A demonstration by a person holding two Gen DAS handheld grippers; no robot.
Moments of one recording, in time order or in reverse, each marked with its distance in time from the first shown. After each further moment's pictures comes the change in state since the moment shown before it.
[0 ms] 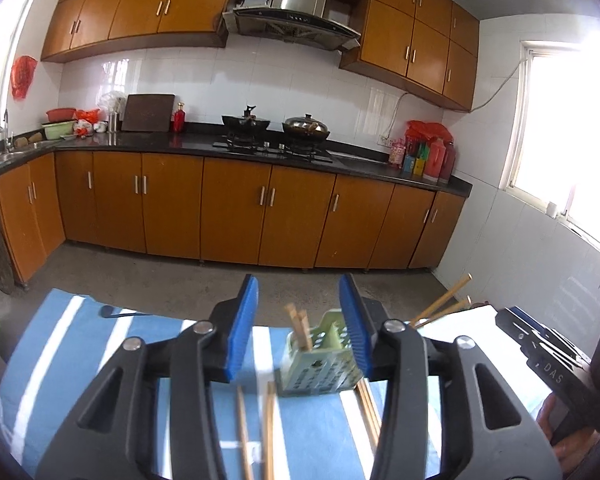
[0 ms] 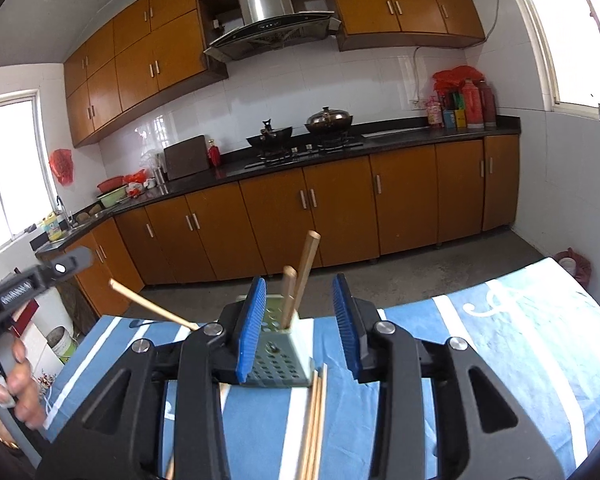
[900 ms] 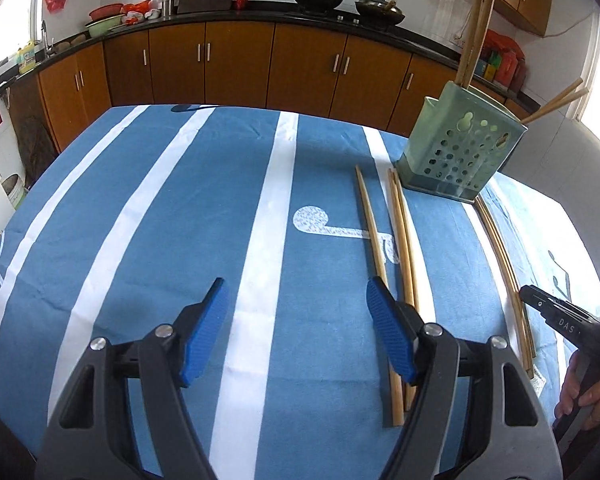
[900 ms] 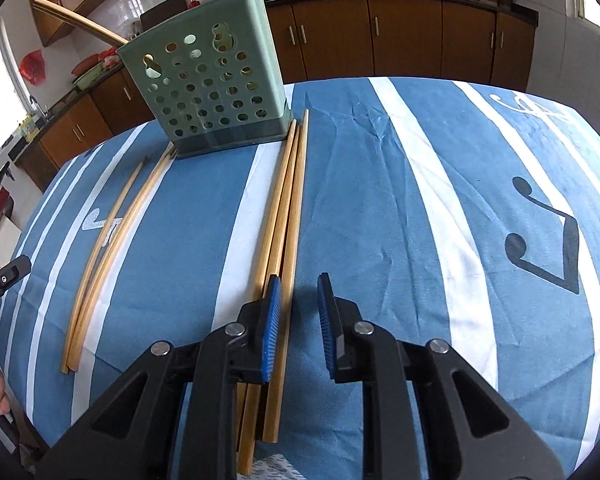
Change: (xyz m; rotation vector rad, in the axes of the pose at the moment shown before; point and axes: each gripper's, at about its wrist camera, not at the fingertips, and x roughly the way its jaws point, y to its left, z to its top) left arm 0.007 0.094 -0.196 -0.090 0.412 0.186; right arm 0.086 -0.007 -0.176 -0.024 0.509 -0.021
